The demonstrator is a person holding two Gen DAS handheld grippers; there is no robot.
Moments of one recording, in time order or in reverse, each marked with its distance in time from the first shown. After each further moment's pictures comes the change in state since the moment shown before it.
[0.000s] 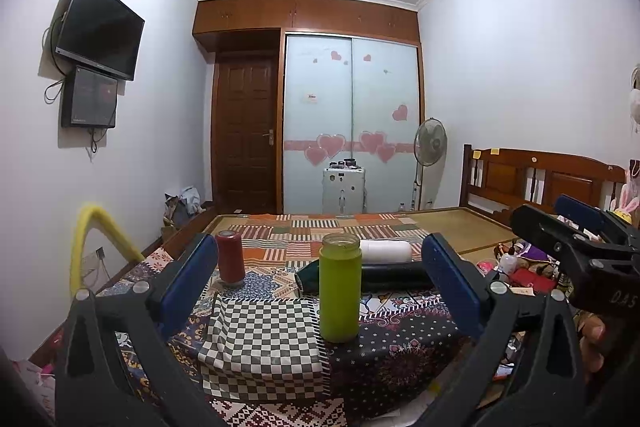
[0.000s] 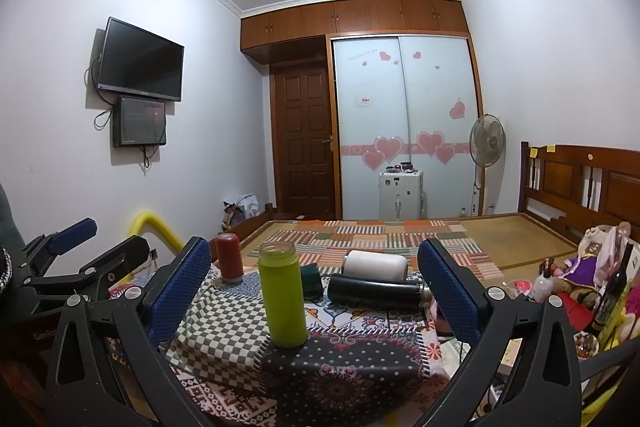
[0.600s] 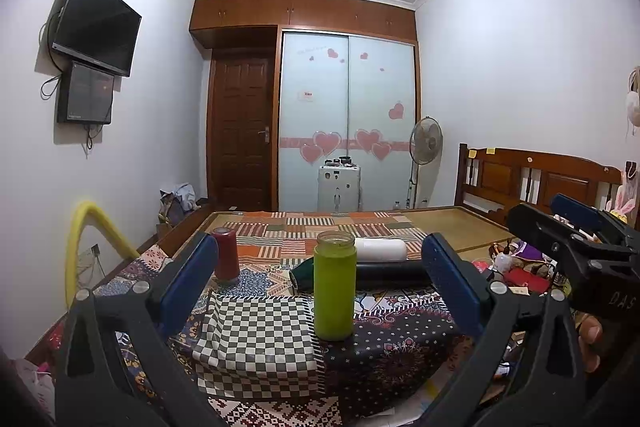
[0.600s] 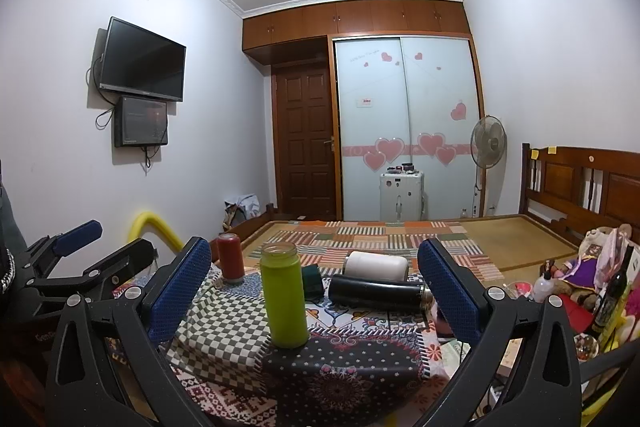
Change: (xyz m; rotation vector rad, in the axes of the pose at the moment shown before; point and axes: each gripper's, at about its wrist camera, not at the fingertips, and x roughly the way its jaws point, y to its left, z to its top) left arm 0.001 0.002 0.000 -0.009 0.010 -0.019; right arm -0.001 0.001 0.003 -0.004 -0.001 0.002
